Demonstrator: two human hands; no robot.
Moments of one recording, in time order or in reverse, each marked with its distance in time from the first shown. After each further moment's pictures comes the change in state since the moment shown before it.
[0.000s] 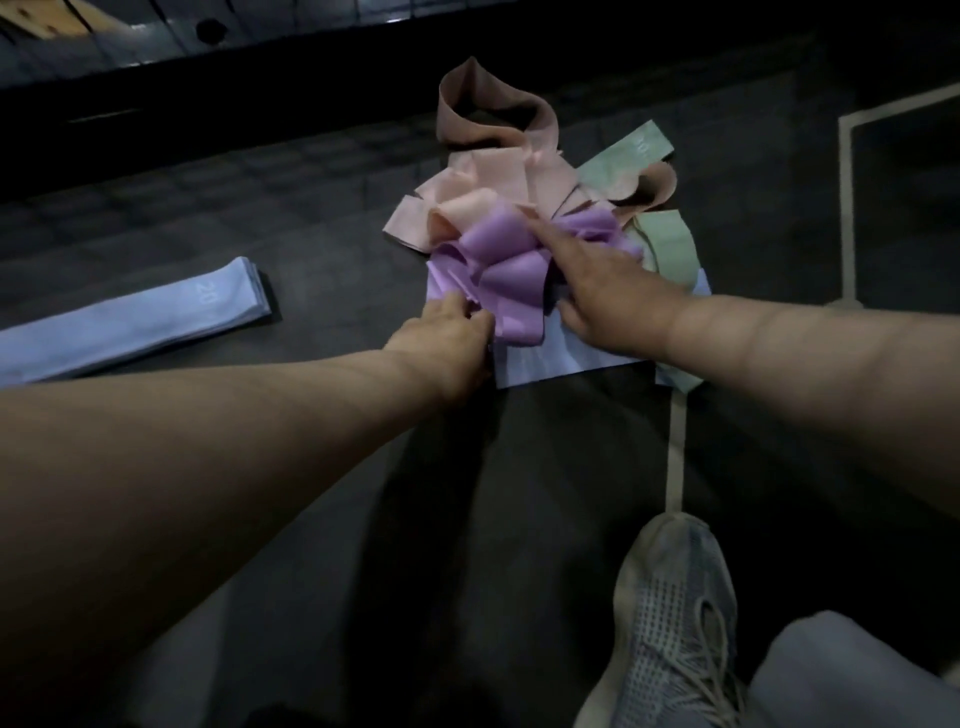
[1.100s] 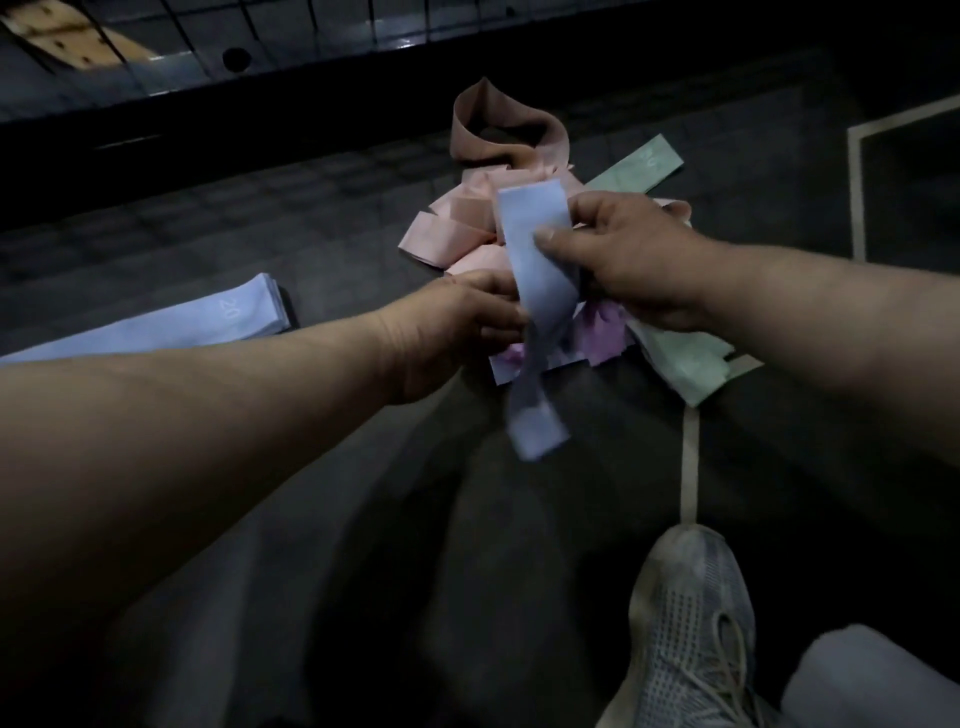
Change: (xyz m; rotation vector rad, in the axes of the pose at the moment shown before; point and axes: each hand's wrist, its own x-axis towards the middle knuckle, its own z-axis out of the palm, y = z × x) left_hand -0.020 0.007 -0.050 -1.470 -0.157 -0.023; right_hand 0.006 -0.042 -0.050 1.099 0.004 0.289
